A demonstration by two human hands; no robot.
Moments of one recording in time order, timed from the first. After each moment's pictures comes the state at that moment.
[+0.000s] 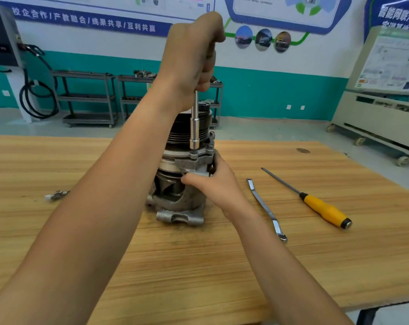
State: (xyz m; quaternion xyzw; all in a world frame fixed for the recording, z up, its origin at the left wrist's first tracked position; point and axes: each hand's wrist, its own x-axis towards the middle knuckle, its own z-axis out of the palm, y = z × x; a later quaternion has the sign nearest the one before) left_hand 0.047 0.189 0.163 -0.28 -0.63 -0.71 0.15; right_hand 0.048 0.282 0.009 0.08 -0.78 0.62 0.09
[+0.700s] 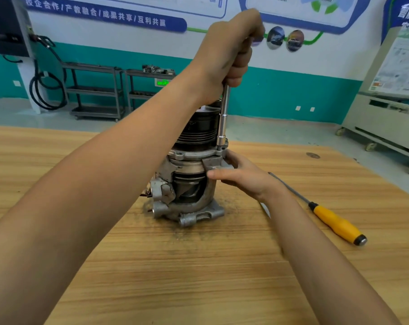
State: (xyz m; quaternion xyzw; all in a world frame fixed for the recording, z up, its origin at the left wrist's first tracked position) left_hand 0.013 0.215 0.167 -0.31 -0.65 -0.69 0.07; right_hand 0.005 0.336 0.025 0.17 -0.78 0.60 -0.08
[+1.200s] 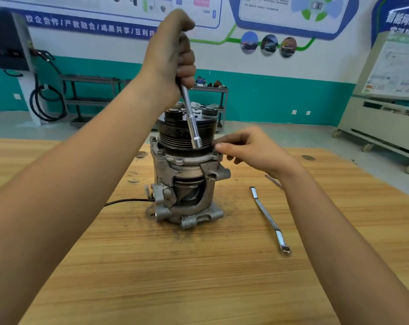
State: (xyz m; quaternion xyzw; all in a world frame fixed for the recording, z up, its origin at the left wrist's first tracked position) left_hand 0.016 0.174 0.175 -0.21 -0.55 -0.81 0.07; right_hand 0.027 0.338 0.084 0.20 -0.87 0.45 0.09
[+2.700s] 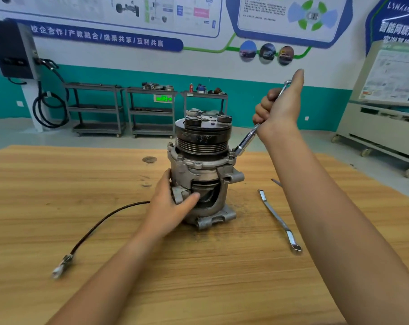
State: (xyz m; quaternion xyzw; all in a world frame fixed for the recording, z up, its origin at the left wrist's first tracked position) left_hand 0.030 0.123 -0.033 -0.12 -0.82 -0.52 0.18; right_hand 0.021 0.303 0.144 -0.04 -0.43 0.87 0.23
